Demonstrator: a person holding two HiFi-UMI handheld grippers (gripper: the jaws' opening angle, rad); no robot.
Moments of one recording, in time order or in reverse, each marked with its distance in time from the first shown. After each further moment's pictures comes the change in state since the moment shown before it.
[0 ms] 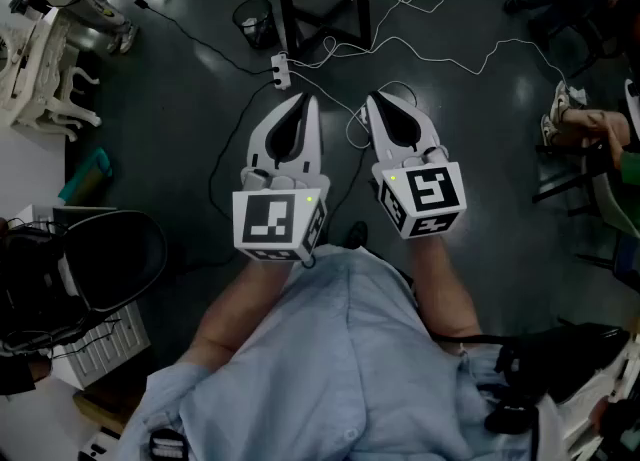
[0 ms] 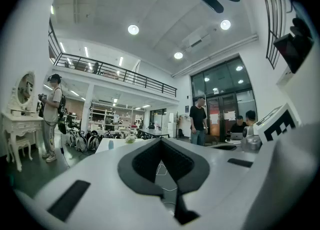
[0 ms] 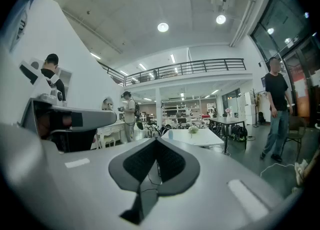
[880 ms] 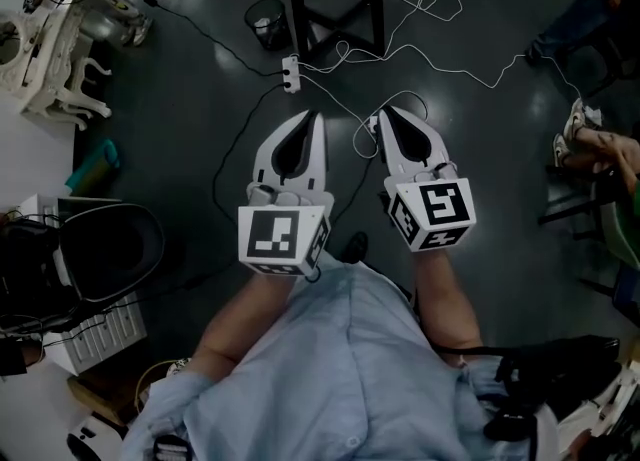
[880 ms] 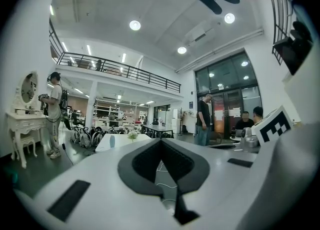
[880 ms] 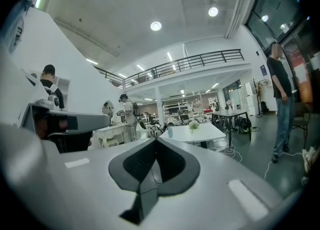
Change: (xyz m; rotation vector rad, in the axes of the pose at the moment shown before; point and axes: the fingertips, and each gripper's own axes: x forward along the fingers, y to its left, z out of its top) left arm 0.037 -0.014 -0.022 -0.009 0.049 0.047; right arm 0.014 -0.052 -0.021 0.082 0.007 0.039
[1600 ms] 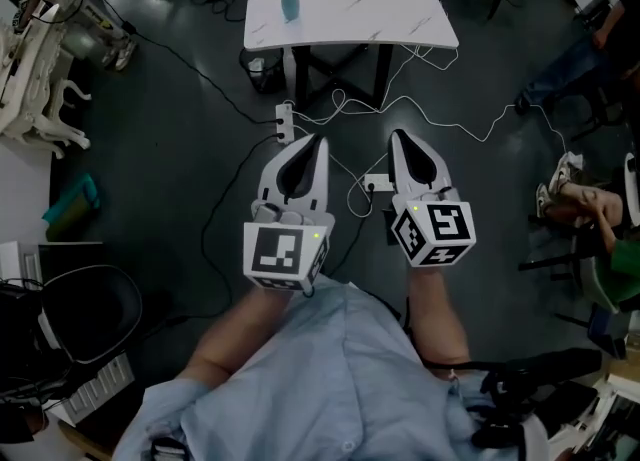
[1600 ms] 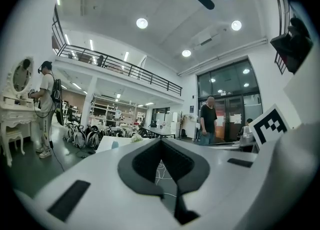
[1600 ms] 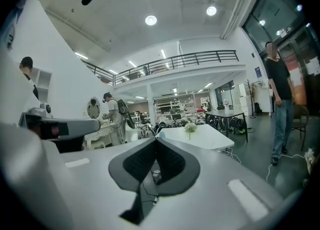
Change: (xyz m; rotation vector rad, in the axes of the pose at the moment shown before) left arm 0.144 0.153 0.011 -0.062 -0.026 -0.046; right arm 0.199 -0.041 0.028 0.015 0.021 -0.106
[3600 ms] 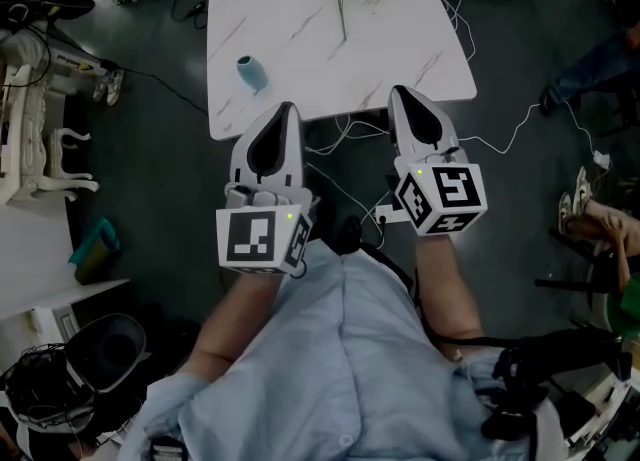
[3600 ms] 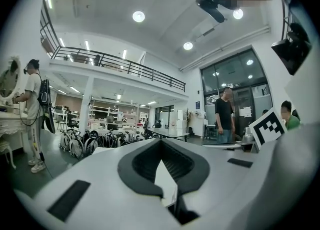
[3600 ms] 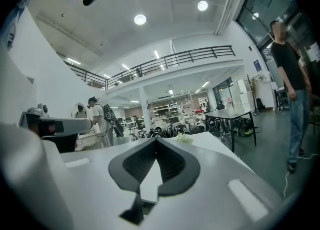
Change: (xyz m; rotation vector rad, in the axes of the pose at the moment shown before) left arm 0.323 0.103 0.037 0.066 0.017 0.045; right arm 0.283 -0.194 0.069 0.061 -0.037 -0.006
